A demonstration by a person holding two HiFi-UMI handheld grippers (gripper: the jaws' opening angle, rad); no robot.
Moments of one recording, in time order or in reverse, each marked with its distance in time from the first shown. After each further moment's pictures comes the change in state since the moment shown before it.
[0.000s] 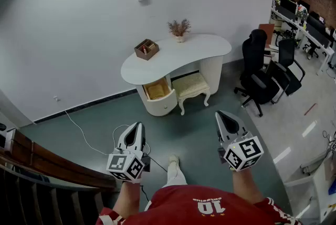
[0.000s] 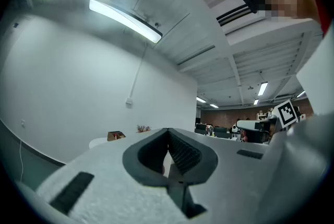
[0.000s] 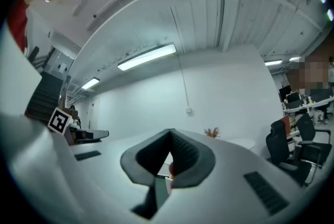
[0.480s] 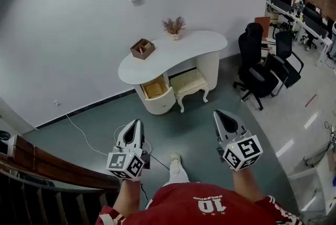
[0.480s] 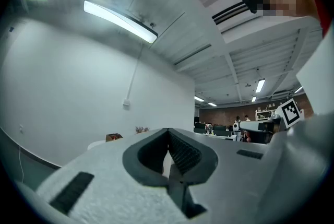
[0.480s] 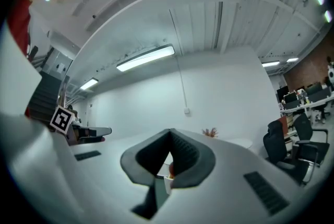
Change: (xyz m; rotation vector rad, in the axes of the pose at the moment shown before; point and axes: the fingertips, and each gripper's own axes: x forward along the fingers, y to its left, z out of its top) left arm 0.009 -0.013 0.005 0.035 -0.010 -0.011; right arm -0.016 -0.006 -0.003 -0.001 -0.006 -0.021
